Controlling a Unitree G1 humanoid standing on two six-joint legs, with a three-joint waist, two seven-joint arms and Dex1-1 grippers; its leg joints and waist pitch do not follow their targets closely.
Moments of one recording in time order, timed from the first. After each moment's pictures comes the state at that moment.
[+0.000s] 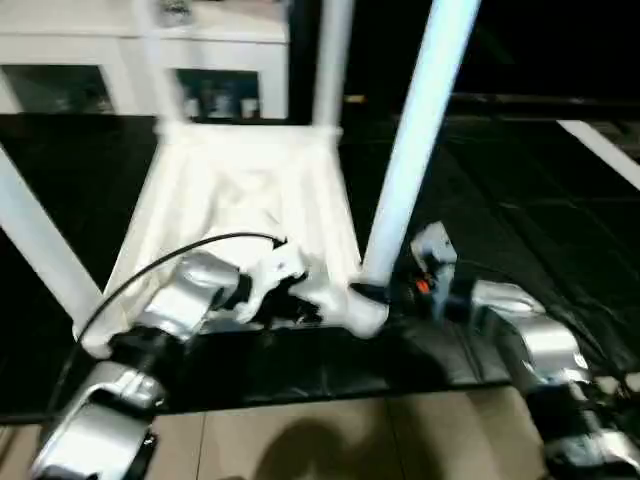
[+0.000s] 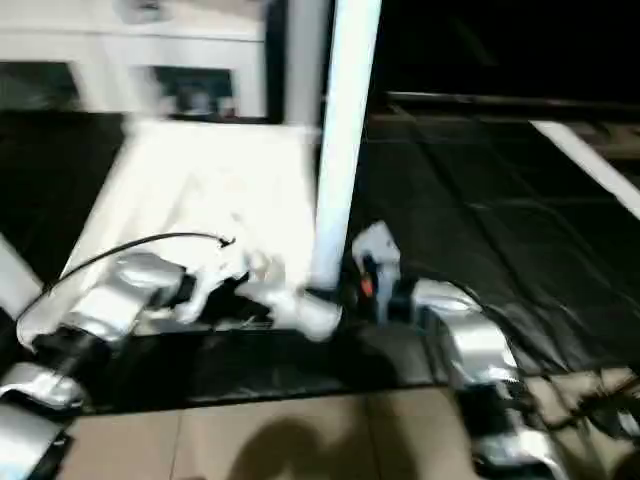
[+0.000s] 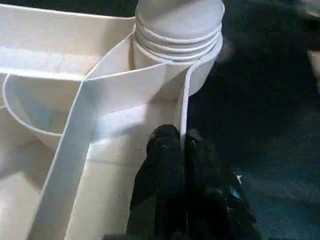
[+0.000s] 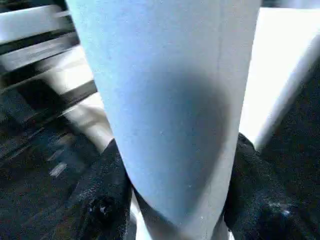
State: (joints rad) left arm -0.68 0.27 -0.28 0.66 0.05 0.28 -1.09; right arm -0.47 -0.19 0.05 0.37 0.20 0.35 0.77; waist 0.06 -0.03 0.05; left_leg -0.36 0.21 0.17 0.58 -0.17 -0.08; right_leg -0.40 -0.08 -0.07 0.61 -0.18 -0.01
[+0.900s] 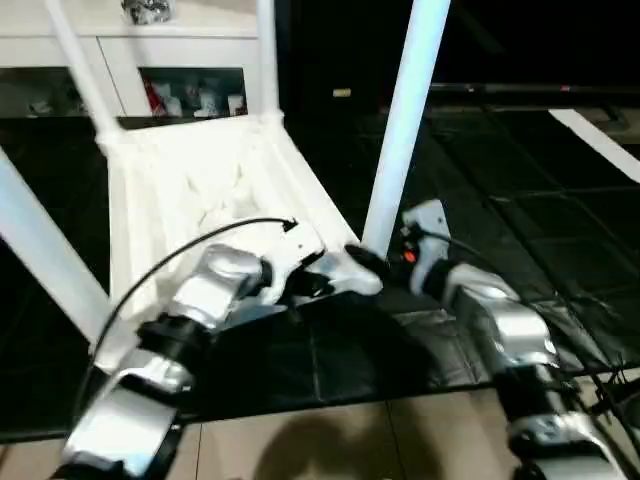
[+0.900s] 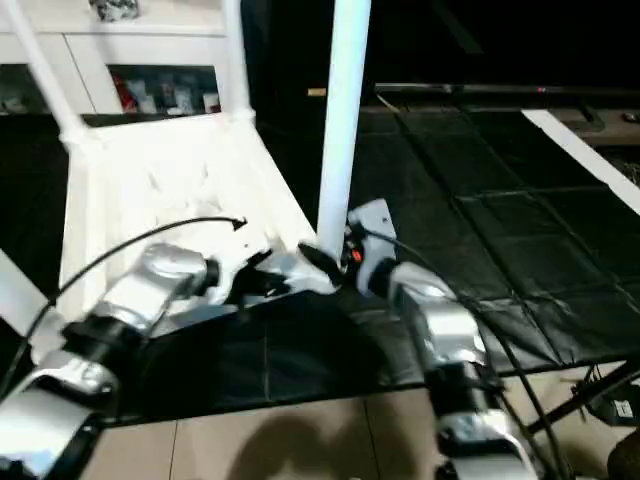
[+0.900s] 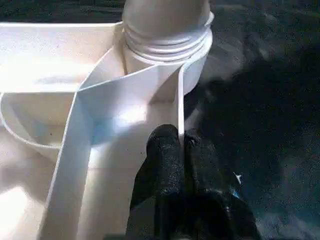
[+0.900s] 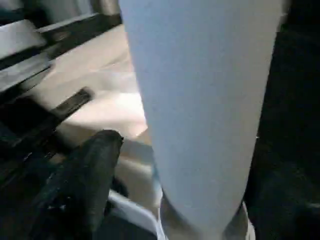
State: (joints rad) left arm -0.70 0.27 -0.28 0.69 0.08 0.21 -1.07; right arm -0.47 -0.19 0.03 0.37 0.22 0.32 0.83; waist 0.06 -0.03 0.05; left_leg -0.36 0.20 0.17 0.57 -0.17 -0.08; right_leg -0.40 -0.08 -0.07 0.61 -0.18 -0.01
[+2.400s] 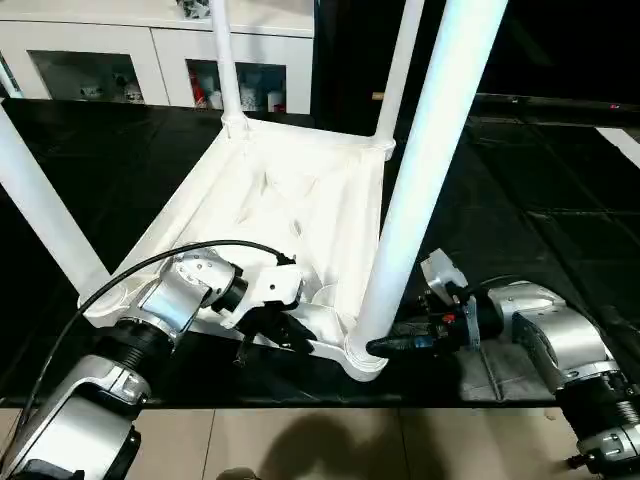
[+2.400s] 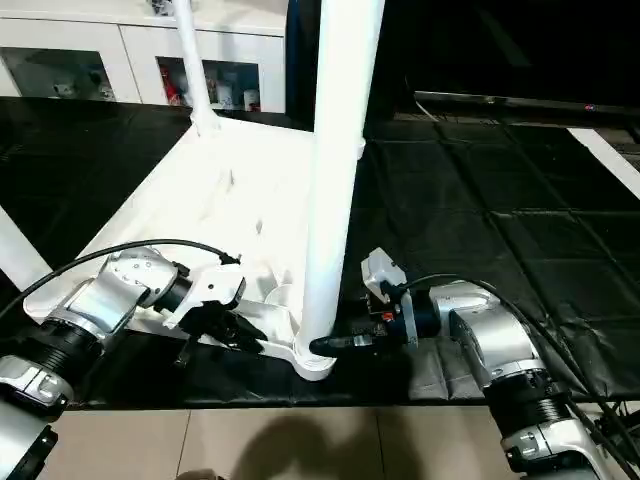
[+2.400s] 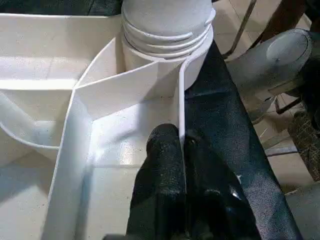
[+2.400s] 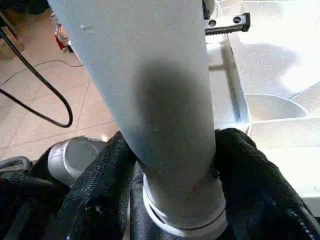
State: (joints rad) left arm -0.66 0.43 -0.41 0.62 0.04 -0.03 -1.52; right arm -0.43 -0.46 0.21 0.33 0.30 0.34 1.44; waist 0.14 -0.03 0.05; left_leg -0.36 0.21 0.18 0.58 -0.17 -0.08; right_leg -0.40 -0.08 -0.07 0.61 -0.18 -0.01
